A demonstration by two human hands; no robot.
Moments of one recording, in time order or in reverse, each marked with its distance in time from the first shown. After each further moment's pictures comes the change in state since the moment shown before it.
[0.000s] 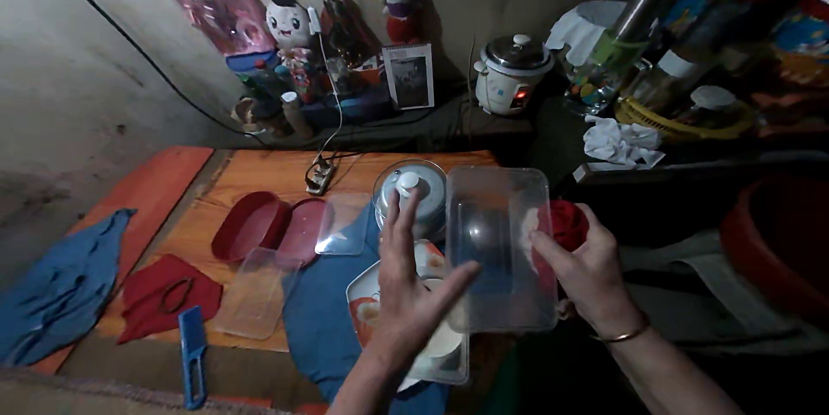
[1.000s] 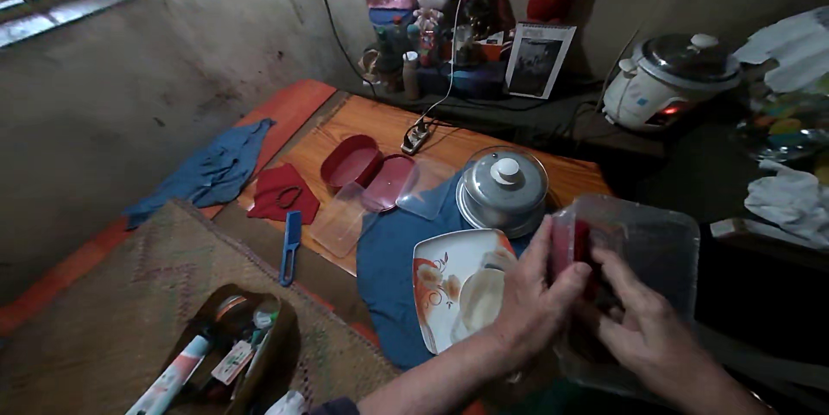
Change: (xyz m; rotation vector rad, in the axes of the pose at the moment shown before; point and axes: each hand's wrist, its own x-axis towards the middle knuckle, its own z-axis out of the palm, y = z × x) left_hand -0.018 -0.022 0.036 -0.209 0.030 -0.238; right_hand -0.024 -0.003 0.034 -0.166 -0.628 -0.457
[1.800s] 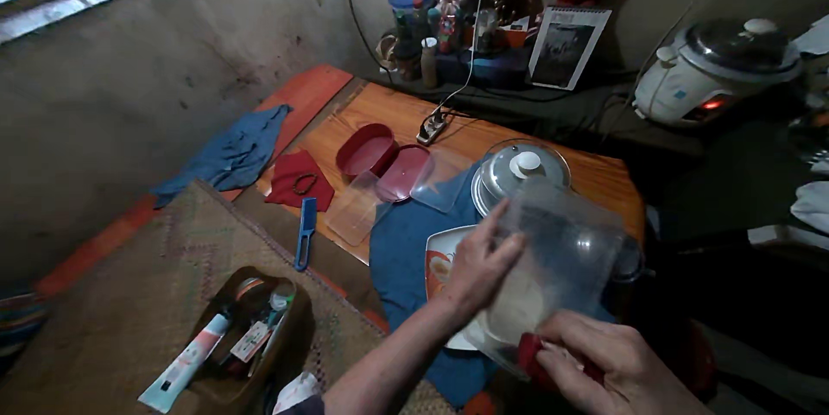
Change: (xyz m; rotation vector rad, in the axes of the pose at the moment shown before) left_hand 0.003 0.005 -0.081 0.149 0.017 -0.228; right_hand -0.006 -0.035 0.014 0.141 -0.306 -0.277
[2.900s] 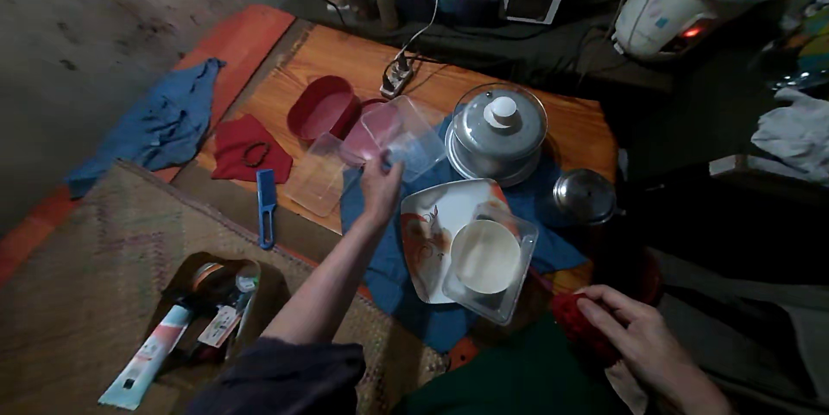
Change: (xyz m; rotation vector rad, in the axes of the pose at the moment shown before) left_hand 0.069 -0.114 -0.082 0.251 0.385 -0.140; right_hand -0.099 0.062 0.019 0.223 0.249 0.672
